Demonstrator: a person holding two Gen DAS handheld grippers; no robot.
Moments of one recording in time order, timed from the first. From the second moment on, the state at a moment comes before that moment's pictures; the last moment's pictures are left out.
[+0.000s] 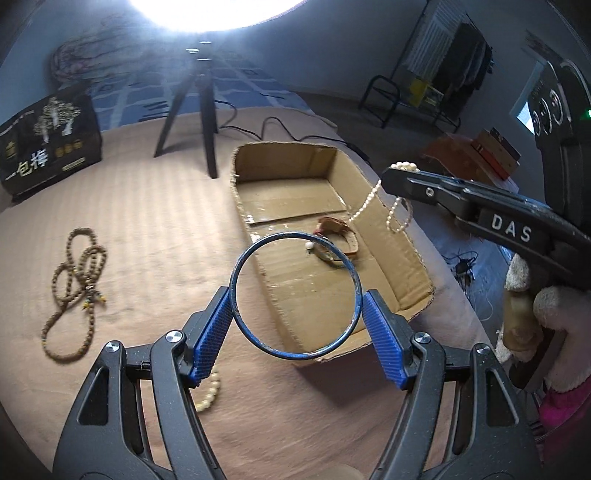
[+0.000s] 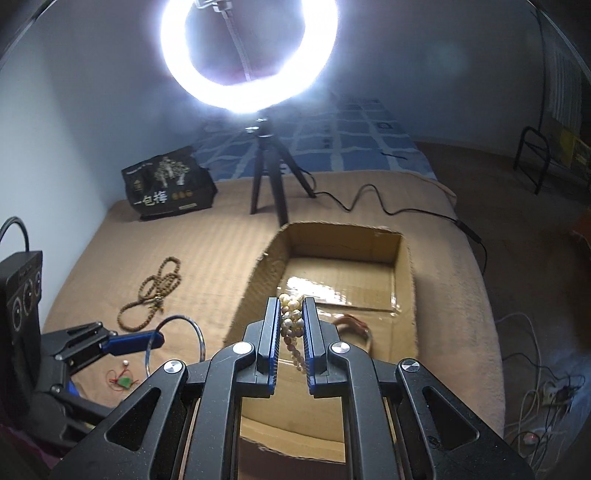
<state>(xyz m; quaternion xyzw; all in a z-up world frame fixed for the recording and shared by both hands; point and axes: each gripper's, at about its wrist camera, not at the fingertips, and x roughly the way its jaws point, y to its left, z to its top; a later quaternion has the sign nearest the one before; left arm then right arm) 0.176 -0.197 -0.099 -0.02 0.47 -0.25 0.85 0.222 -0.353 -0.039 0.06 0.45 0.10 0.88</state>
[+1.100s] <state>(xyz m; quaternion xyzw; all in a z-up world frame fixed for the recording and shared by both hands) 0.196 -0.244 -0.121 -0.01 0.49 -0.27 0.83 0.250 -0.384 -0.070 0.06 0.47 0.06 0.88</state>
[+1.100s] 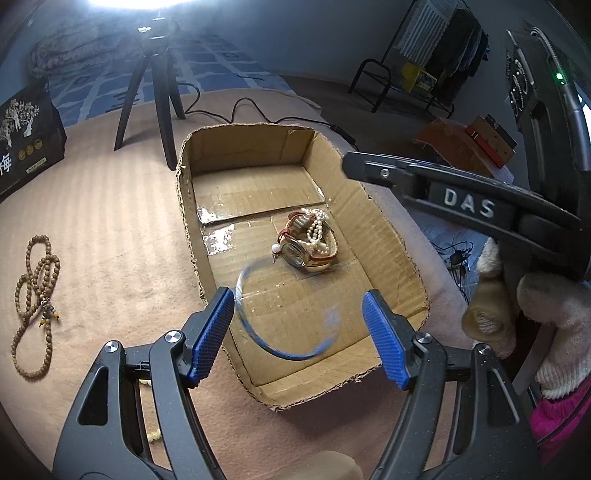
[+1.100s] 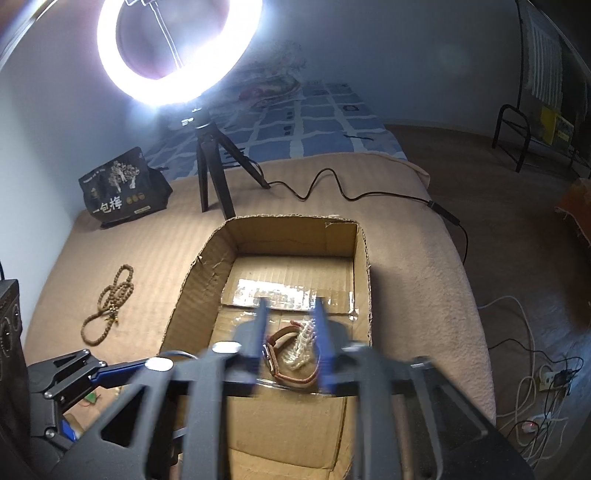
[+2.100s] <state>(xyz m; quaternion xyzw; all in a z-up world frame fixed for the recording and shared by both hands) 0.183 -0.179 -0.098 0.00 0.47 -0.22 0.86 0.238 -0.369 -0.053 0.08 0.46 0.04 0.88</state>
